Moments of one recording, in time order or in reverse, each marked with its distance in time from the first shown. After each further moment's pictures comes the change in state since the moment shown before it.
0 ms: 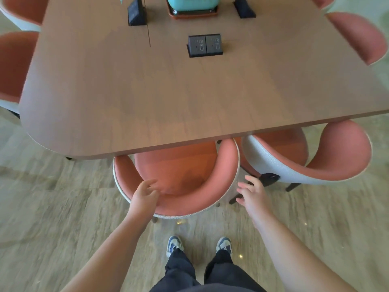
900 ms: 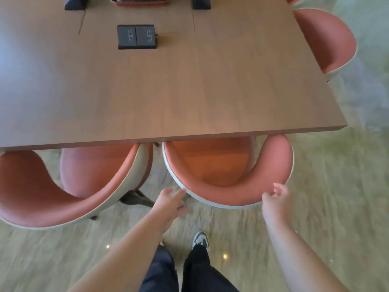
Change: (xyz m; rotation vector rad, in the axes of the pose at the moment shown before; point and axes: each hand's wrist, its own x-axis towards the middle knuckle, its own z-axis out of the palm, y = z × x) left_hand -0.063 0.101 0.479 -0.325 -0.146 -0.373; right_hand 0.242 -0.008 -0.401 -0.253 0.378 -0.023
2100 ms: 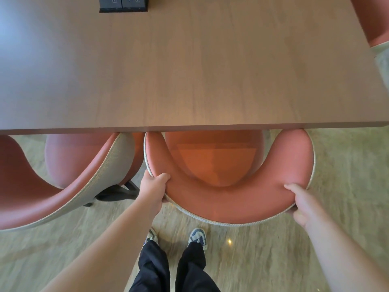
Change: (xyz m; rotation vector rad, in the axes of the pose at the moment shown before) left_hand 0.115 0.007 0.040 -0.073 0.297 0.130; right_hand 0.173 0.044 0.009 0.359 -0.379 0.424
